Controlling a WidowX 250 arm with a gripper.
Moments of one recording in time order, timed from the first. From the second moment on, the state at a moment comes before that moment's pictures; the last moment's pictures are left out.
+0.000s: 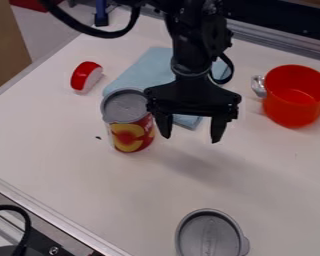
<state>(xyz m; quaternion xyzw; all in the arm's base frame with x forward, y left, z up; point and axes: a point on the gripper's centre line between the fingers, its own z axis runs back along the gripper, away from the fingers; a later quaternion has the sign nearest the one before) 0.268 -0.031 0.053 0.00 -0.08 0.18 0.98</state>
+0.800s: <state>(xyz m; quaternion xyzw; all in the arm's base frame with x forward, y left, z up) 0.303 -0.027 0.058 0.01 -0.04 0.18 0.98</state>
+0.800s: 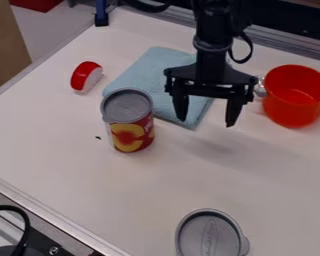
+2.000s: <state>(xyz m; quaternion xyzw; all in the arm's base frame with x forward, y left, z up) 0.313 0.042 0.055 0.03 -0.01 -0.15 0.99</state>
